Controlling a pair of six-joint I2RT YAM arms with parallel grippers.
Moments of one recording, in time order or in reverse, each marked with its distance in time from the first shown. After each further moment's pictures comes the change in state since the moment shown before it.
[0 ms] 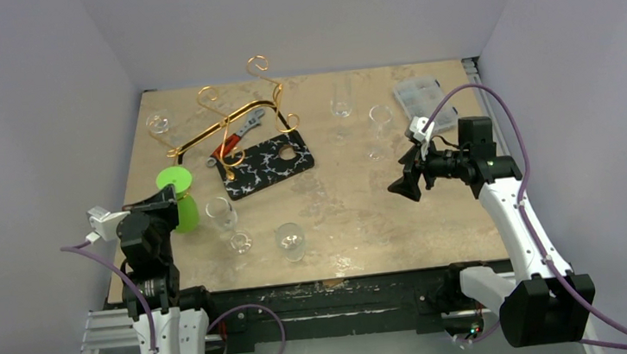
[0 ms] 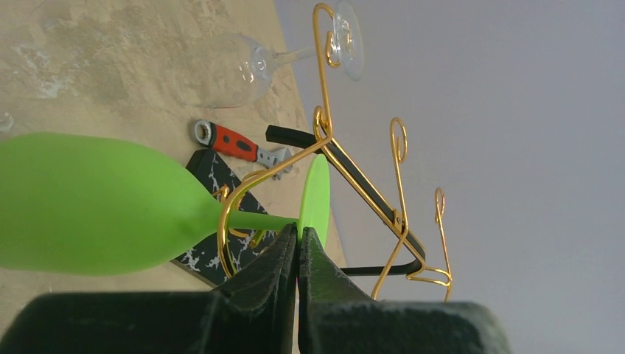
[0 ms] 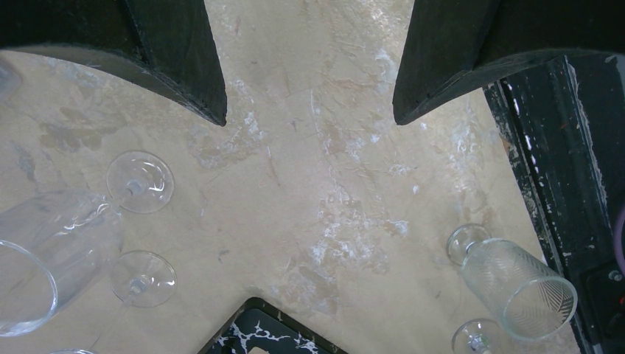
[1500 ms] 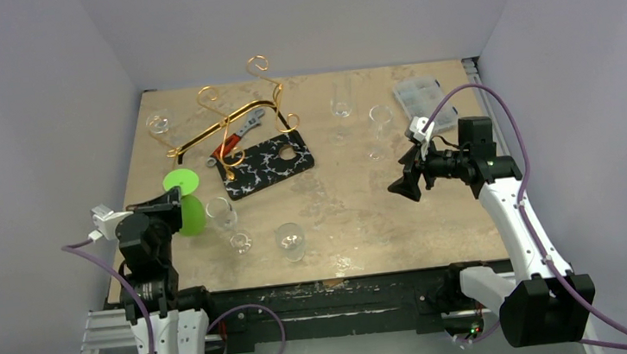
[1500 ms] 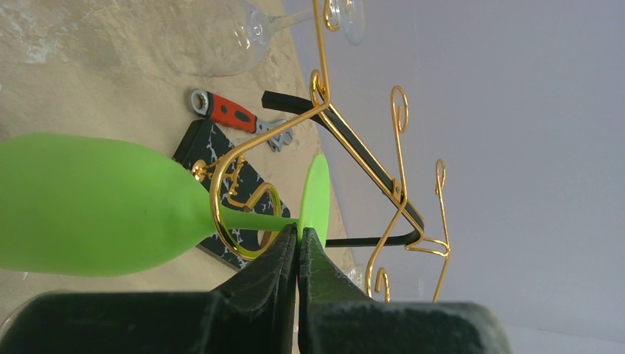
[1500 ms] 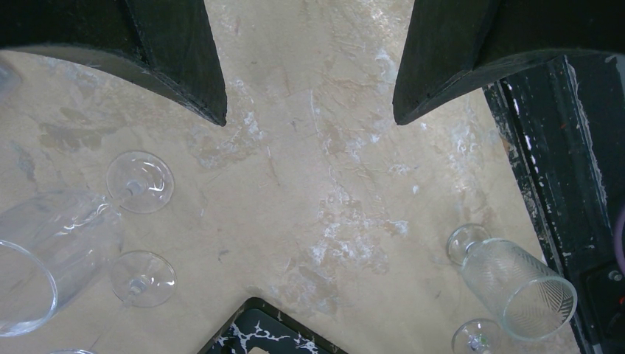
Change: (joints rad) left arm -0.012 -0.016 0.041 -0.086 0.060 -0.004; right arm 0.000 0.000 0.000 0.000 0.000 0.000
